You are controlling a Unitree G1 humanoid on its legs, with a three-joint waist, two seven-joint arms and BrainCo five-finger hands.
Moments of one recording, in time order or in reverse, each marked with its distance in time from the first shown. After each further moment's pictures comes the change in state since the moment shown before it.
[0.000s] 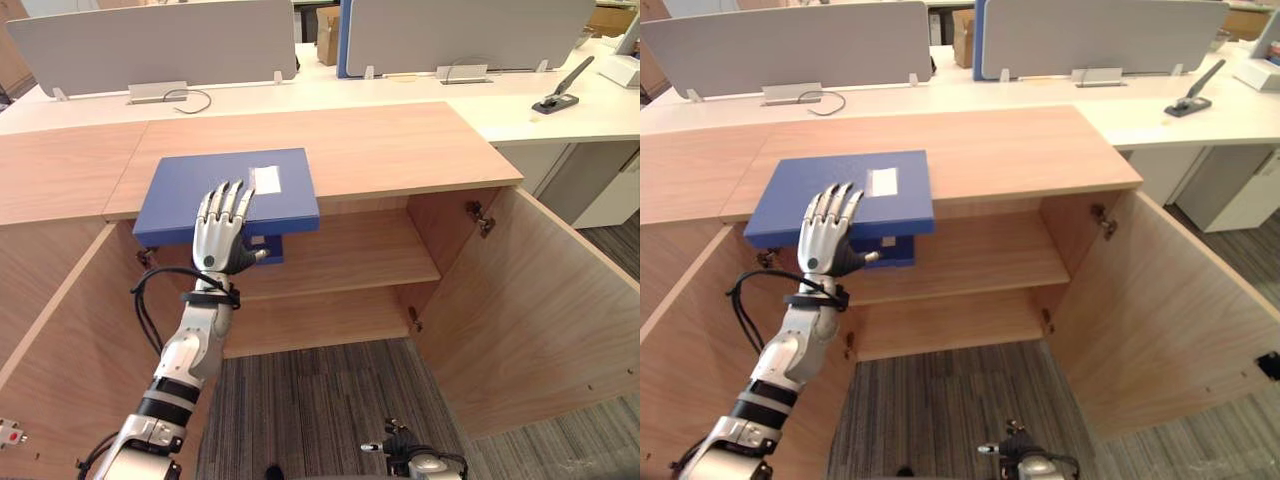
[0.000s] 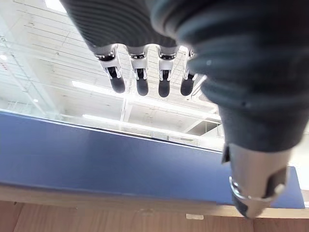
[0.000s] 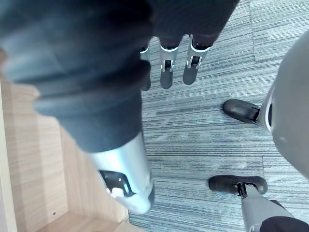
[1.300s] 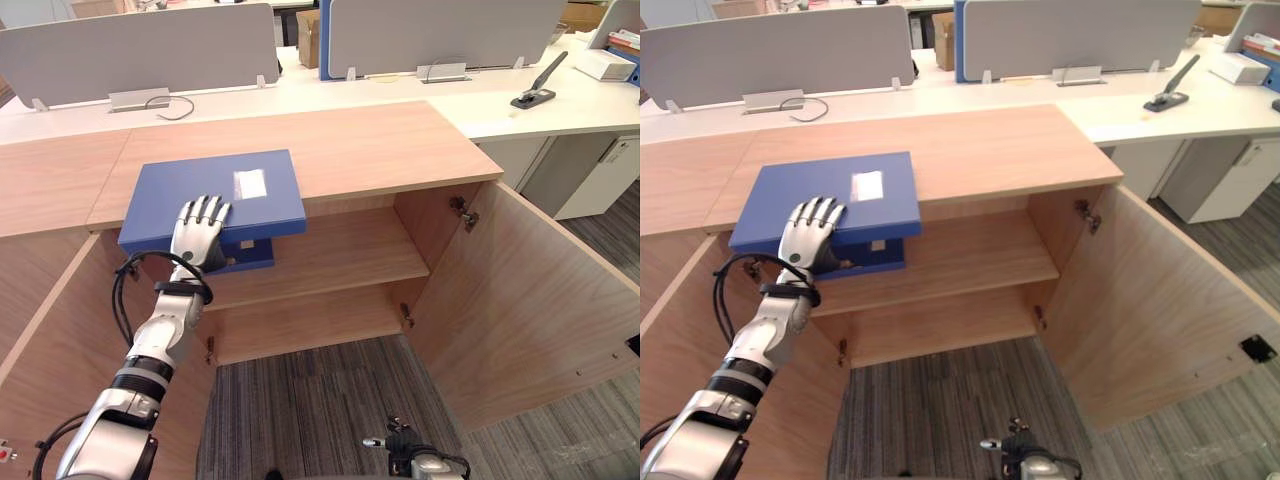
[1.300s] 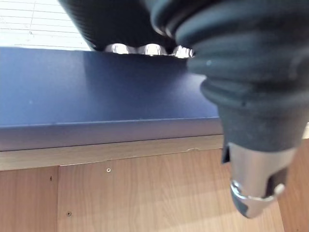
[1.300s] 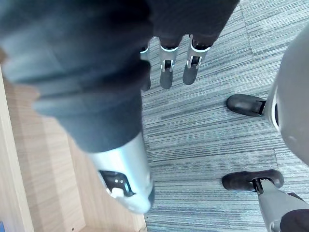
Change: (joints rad) left arm -0.121 0.138 -0.023 0.319 -0.011 -0.005 -0.062; right arm 0.014 -0.012 -0.006 -0.021 0.068 -0.012 0.003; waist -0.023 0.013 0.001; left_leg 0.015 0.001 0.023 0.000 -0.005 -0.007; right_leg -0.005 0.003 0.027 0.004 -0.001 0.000
